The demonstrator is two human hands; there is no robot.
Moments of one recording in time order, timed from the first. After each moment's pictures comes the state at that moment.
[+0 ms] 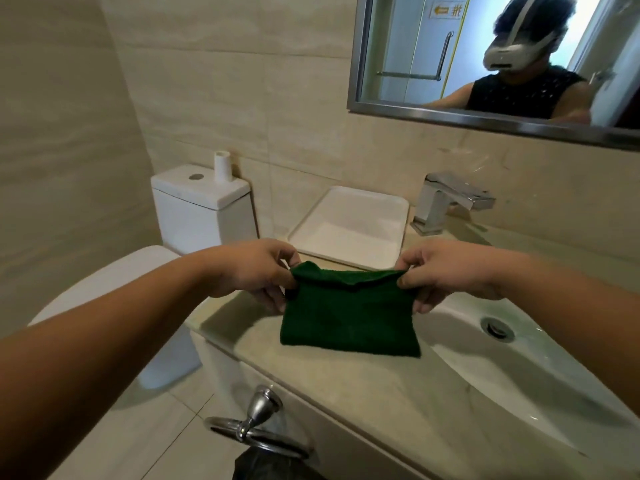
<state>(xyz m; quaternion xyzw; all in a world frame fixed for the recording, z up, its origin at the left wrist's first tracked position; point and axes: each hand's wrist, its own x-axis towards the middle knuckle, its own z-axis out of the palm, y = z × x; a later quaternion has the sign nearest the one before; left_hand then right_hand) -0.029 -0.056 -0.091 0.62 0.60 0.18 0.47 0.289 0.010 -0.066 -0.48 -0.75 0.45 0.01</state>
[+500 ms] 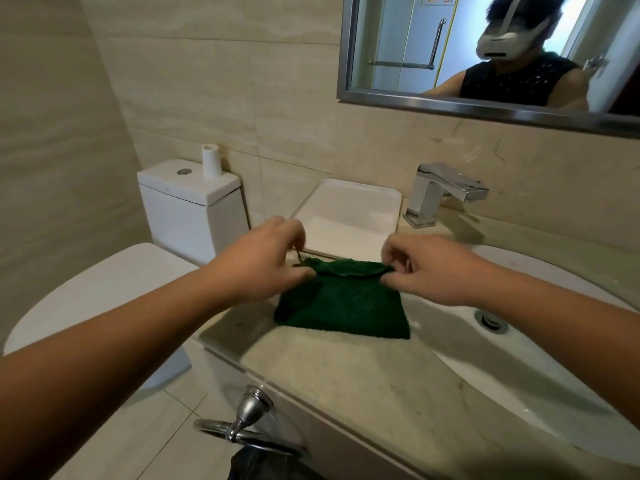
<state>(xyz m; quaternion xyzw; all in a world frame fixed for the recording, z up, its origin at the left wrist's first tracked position) -0.002 -0.052 -0.103 0.76 0.61 0.19 0.08 0.286 0.005 -0.084 -0.45 -0.88 0.13 0.07</state>
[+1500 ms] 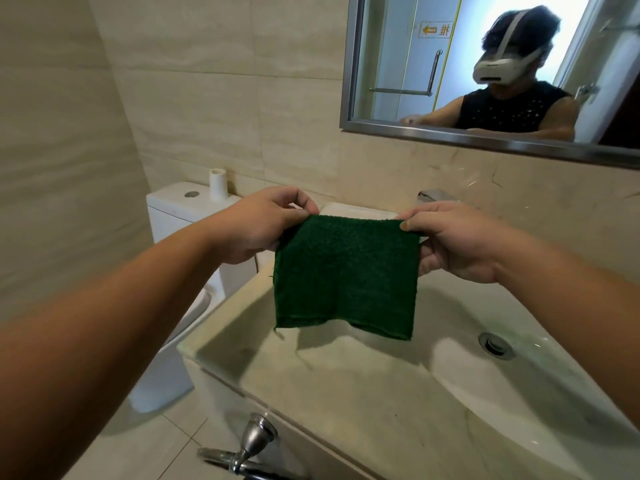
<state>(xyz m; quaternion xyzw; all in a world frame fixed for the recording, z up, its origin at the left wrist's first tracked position) -0.012 -0.017 -0.028 0.61 0.56 0.38 0.42 0.280 0.017 -0.021 -0.46 -0.60 0.57 0.32</state>
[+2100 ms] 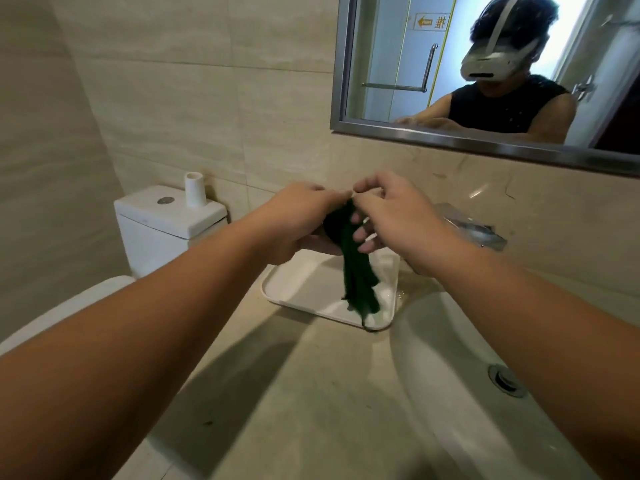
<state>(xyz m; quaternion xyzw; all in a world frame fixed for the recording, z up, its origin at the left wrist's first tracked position) 0.040 0.076 -0.025 0.55 0.53 0.43 0.48 0.201 0.088 -0.015 -0.47 -0.71 0.36 0.39</state>
